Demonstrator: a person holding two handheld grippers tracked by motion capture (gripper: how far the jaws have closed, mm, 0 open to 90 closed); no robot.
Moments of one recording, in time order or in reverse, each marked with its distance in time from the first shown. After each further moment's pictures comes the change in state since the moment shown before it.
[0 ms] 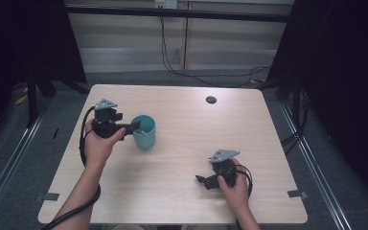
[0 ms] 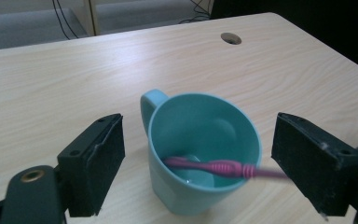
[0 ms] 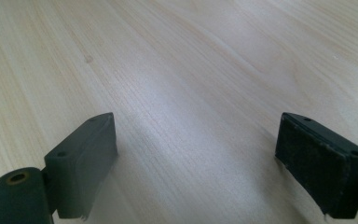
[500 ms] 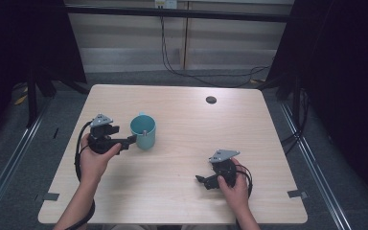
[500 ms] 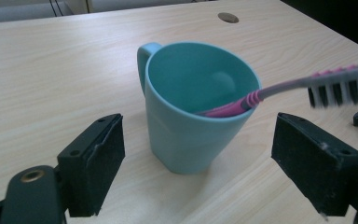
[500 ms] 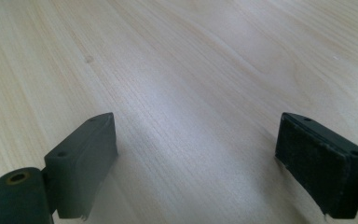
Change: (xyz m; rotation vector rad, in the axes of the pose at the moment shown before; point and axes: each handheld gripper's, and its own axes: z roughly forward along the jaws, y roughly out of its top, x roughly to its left) left arm 0.000 -0.042 -0.006 0.013 -0.012 0.022; right arm 0.000 0.000 0.000 0.000 0.001 0.000
